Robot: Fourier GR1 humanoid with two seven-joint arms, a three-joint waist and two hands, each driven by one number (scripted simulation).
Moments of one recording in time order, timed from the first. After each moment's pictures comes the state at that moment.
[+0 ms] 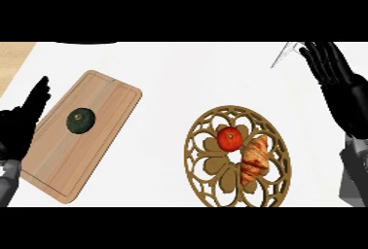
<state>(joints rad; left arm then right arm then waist) -0.16 0.63 -0.15 -1.49 0.15 0.25 0.16 -0.36 -0.48 0.08 -1.58 -0.26 0.08 -0.21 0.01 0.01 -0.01</state>
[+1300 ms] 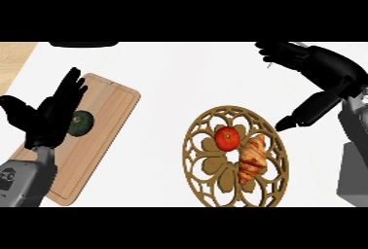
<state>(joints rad) -0.26 0.40 -0.09 -1.45 0.32 0.16 0.16 -0.64 -0.56 0.17 -1.38 -0.33 0.44 0.26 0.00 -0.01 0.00</state>
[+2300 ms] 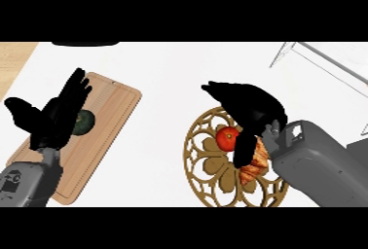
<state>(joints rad) -0.25 0.36 -0.08 -1.48 0.27 0.15 0.17 -0.75 -0.43 0.59 -1.61 0.23 0.49 0.79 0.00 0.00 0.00</state>
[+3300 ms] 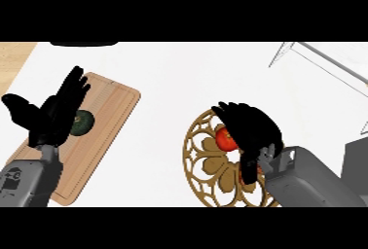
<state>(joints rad) -0.26 0.31 -0.01 -1.47 0.22 0.10 0.19 -0.55 -0.36 0.58 -1.66 0.51 0.63 0.79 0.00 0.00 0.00</state>
